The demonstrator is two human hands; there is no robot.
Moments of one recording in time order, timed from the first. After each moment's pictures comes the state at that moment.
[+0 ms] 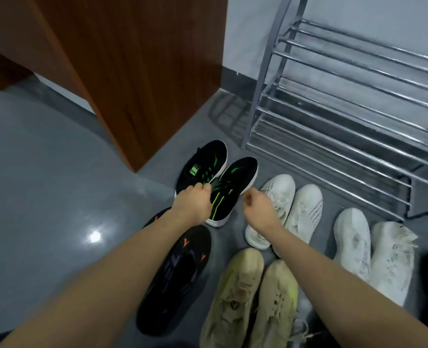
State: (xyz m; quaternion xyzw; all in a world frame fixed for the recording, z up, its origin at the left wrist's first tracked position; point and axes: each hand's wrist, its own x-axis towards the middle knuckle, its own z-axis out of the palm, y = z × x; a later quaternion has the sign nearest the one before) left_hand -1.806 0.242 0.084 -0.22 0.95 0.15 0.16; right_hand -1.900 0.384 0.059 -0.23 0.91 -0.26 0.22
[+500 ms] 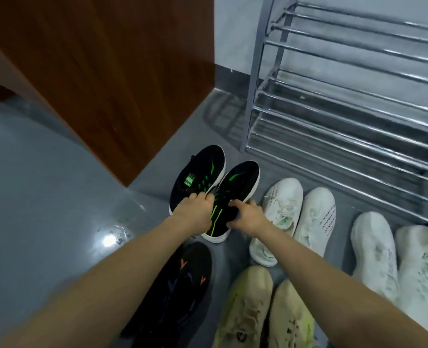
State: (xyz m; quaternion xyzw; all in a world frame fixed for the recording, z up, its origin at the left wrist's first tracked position) left_hand -1.848 0.227 0.046 -0.15 0.96 0.07 0.22; right_hand -1.943 0.352 -0.009 -0.28 0.88 -0.14 0.35
